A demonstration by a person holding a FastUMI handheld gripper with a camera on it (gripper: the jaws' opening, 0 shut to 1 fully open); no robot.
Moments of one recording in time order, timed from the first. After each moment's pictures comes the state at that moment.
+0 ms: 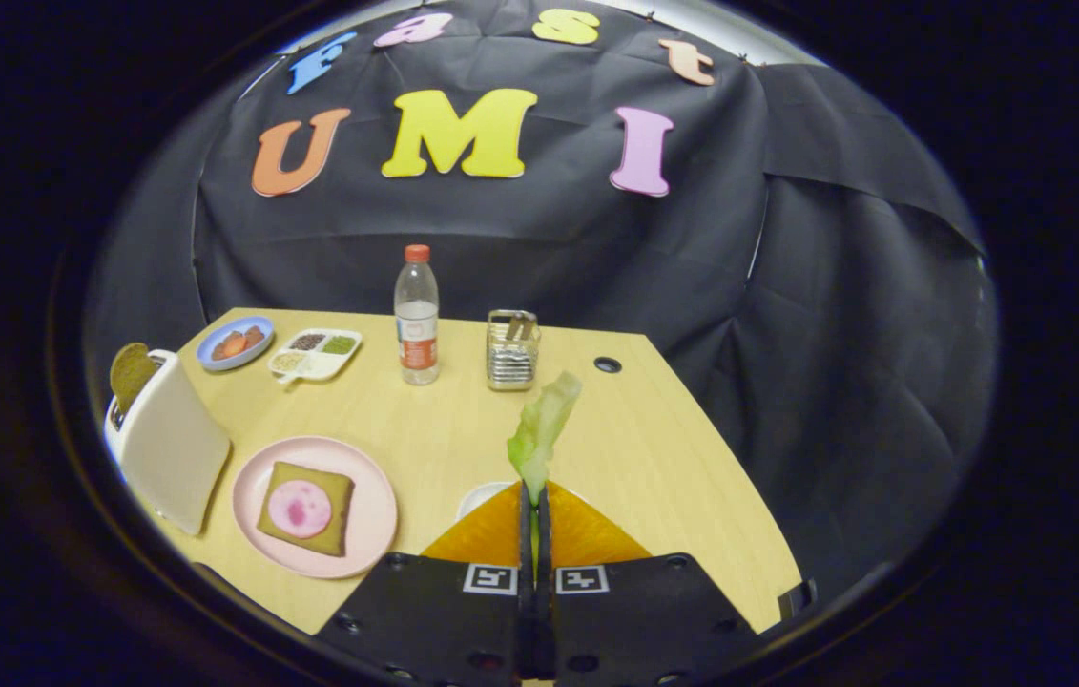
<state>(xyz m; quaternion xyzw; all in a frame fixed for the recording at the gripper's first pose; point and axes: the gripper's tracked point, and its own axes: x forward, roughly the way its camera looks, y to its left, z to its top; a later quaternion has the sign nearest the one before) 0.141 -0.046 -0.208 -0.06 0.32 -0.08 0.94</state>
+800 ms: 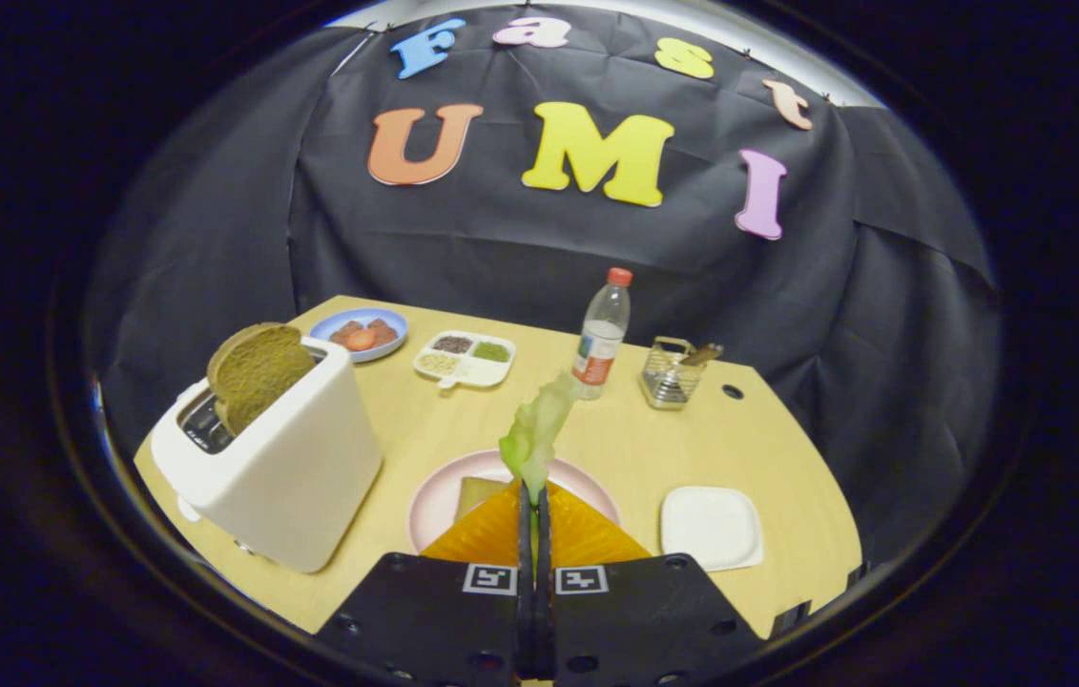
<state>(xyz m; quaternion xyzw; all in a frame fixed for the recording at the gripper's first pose) 0.123 0.176 -0.237 -0.08 0.31 0.03 0.95</state>
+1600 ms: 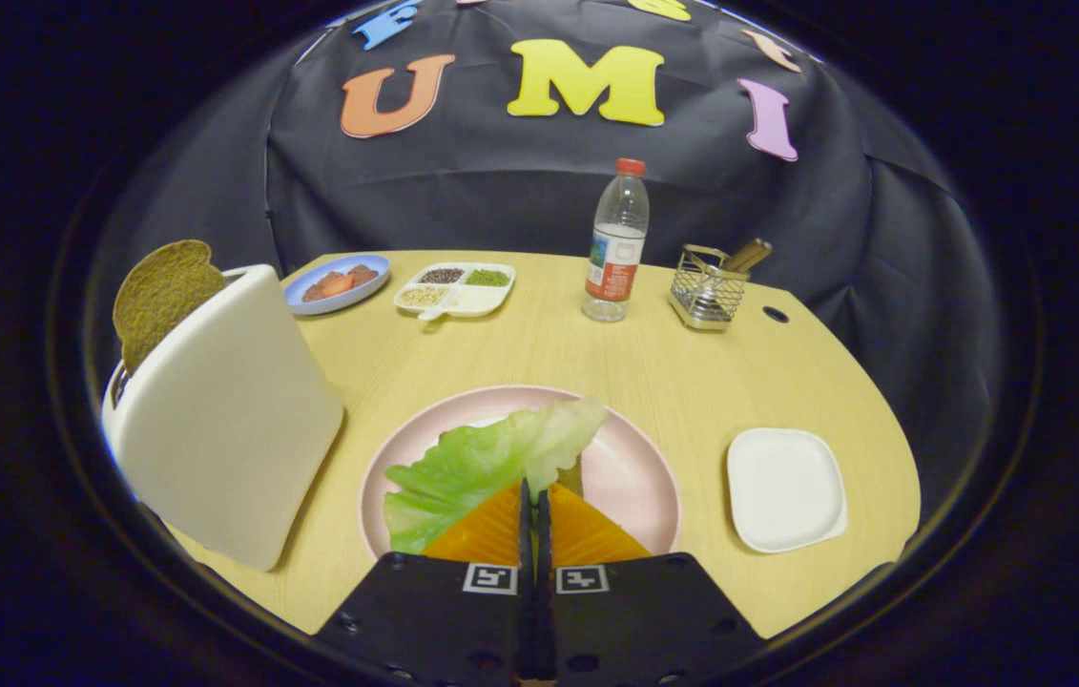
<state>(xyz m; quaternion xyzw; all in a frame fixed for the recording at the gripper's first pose) 0.153 0.144 -0.332 -0.04 0.39 0.03 0.92</state>
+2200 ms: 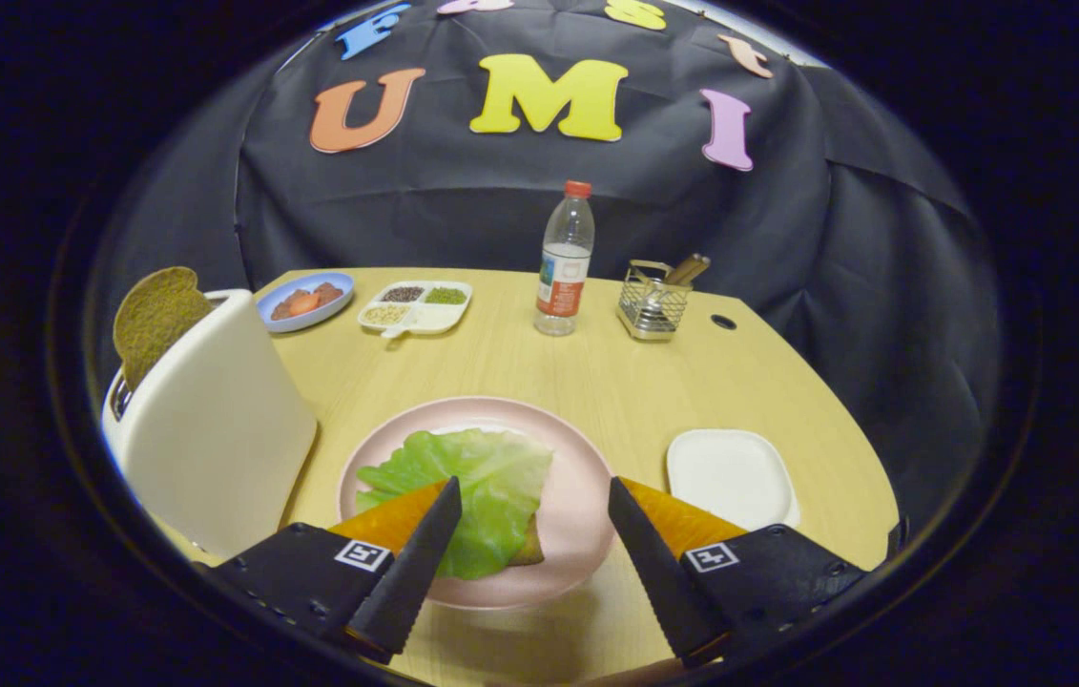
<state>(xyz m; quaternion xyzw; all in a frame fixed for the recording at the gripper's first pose) 0.133 0.119 -0.289 -0.04 0.36 -0.04 0.93</state>
